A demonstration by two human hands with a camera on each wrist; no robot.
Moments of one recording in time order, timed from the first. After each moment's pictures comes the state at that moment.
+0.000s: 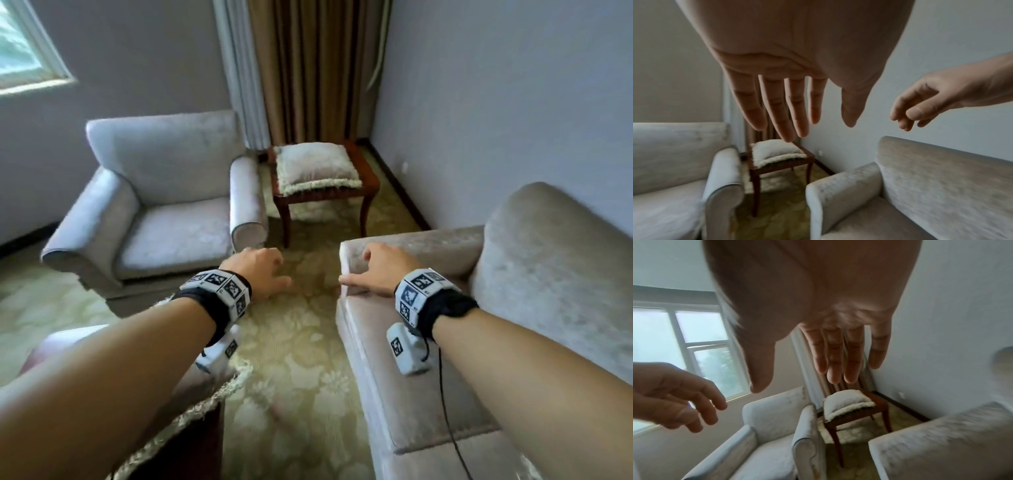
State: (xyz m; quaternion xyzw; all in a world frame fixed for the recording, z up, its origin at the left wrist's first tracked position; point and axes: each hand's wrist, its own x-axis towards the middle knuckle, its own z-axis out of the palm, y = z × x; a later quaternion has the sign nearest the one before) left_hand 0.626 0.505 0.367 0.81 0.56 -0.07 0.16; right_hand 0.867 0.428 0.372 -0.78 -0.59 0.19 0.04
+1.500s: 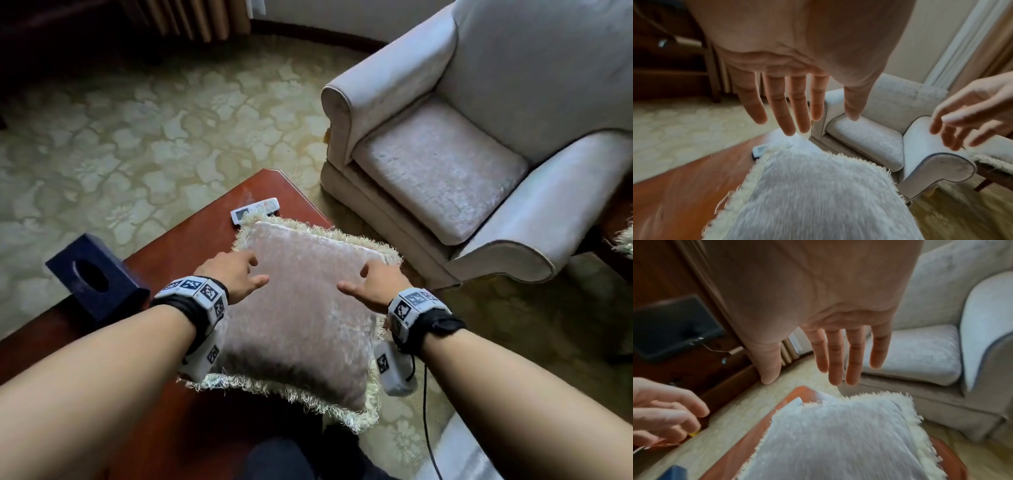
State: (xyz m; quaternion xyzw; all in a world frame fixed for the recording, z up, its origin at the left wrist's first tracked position) left_hand 0.135 0.592 0.130 0.35 0.87 -0.07 0.36; right_hand 0.352 0.765 0.148 -0.46 -0.81 0.27 -0.25
